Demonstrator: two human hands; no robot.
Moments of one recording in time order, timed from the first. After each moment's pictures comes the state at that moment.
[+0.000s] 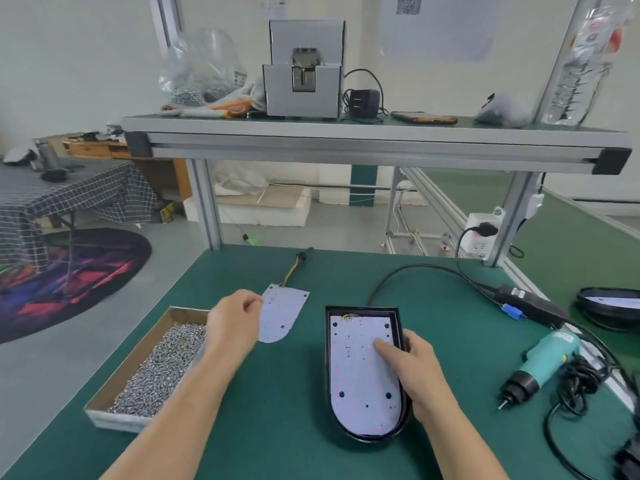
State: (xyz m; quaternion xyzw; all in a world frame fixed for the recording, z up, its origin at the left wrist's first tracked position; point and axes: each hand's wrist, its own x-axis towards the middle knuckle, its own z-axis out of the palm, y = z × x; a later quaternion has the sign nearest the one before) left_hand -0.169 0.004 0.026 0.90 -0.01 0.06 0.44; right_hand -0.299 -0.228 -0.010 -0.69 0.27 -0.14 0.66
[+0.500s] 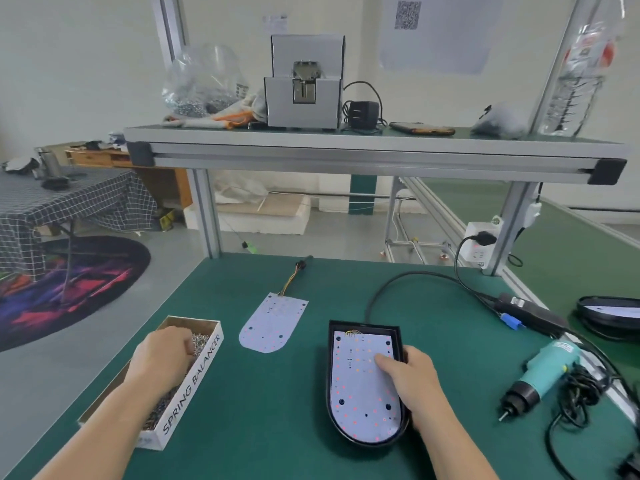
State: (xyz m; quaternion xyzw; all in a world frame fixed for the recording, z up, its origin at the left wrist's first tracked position) left_hand -0.134 0.104 -0.005 0.99 0.02 0.01 0.15; right_hand -0.290 -0.230 -0.018 -0.70 0.32 -0.12 0.62
